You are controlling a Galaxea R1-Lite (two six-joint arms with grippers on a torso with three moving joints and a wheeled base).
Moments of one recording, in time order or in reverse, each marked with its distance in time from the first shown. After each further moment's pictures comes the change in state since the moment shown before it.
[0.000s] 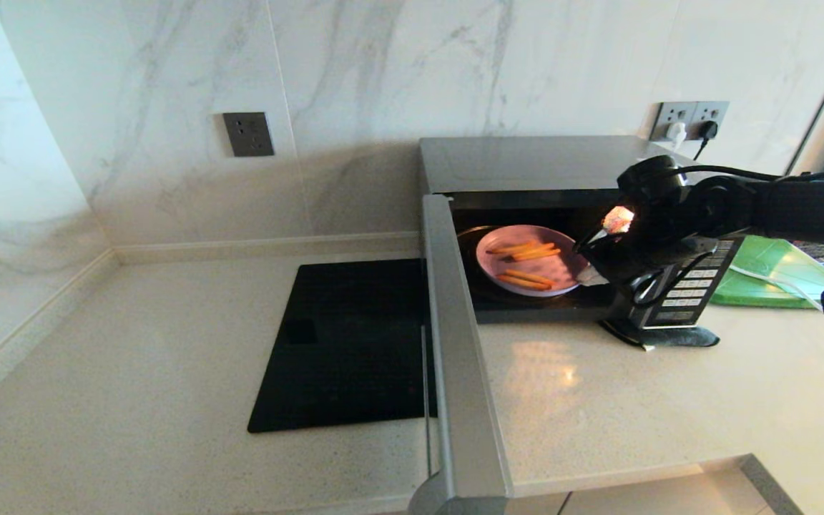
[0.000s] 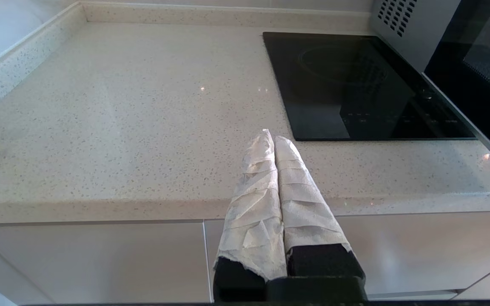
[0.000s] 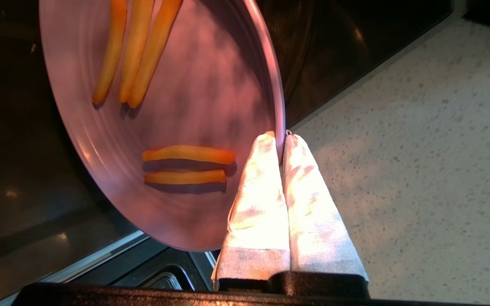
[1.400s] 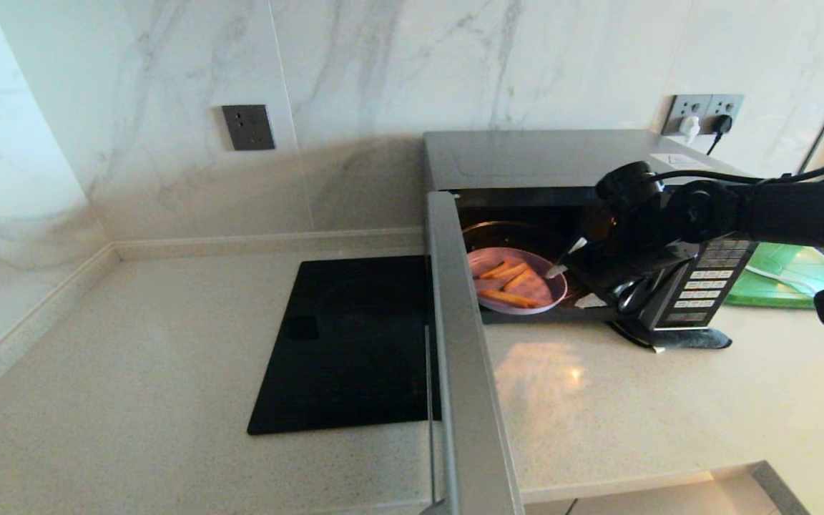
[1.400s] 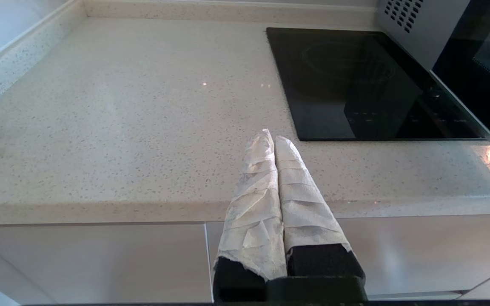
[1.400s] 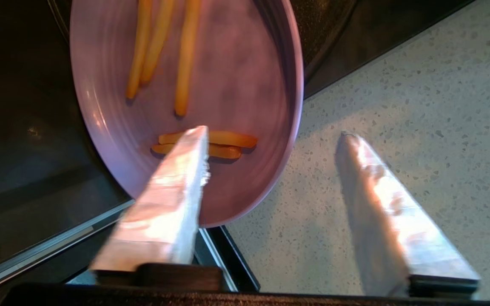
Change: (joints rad) left arm 0.000 0.000 0.000 0.000 0.000 0.000; right arm 0.045 -0.055 0.062 -0.002 -0.003 0.001
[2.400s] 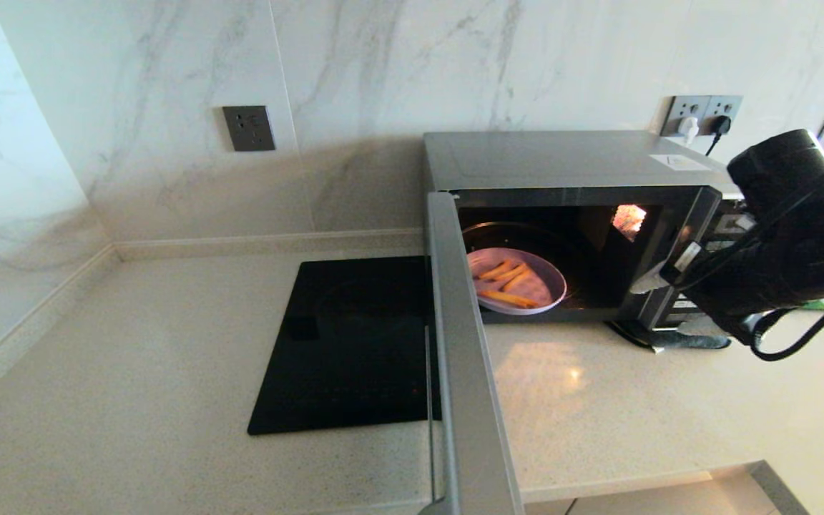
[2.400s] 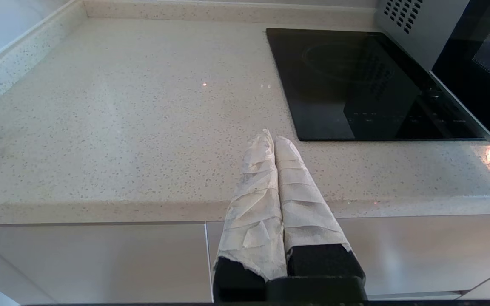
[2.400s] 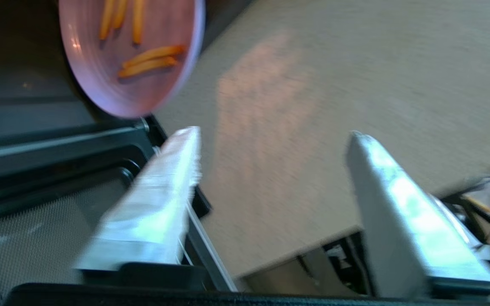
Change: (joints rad) left arm 0.000 0.000 0.000 0.000 0.000 0.000; right arm -0.011 -0.526 0.531 0.002 -0.129 -0.002
